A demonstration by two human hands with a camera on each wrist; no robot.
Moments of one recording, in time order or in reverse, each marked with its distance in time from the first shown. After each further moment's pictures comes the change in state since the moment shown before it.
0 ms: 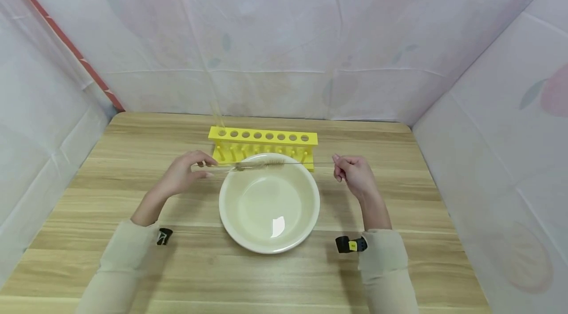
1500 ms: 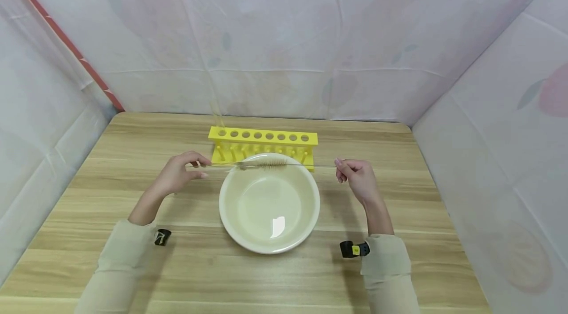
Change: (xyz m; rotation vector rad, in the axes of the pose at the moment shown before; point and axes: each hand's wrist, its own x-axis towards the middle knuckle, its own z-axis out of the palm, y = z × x) left_hand -0.001 -0.015 -0.003 -0.081 0.051 0.011; right_hand -0.006 0.016 -0.007 -0.185 0.031 -0.200
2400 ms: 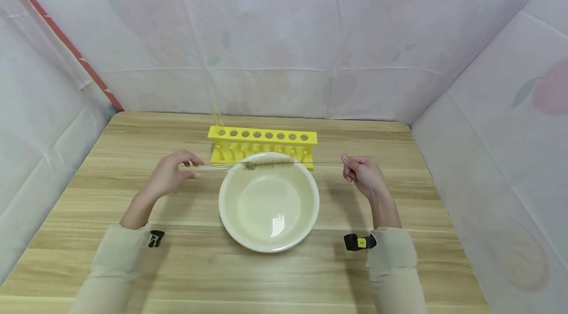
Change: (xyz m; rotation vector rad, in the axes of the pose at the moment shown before) left_hand -0.009 0.006 -0.011 0.125 0.050 -0.046; right_hand 0.007 -0.008 -0.020 0.283 -0.067 0.228
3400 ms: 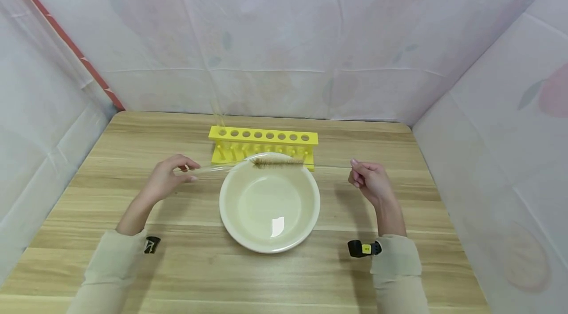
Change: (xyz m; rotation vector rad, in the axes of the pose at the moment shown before) left_hand -0.009 -0.009 0.000 -0.061 -0.003 -0.055; right_hand 0.001 0.030 -0.026 0.174 -0.131 -0.161
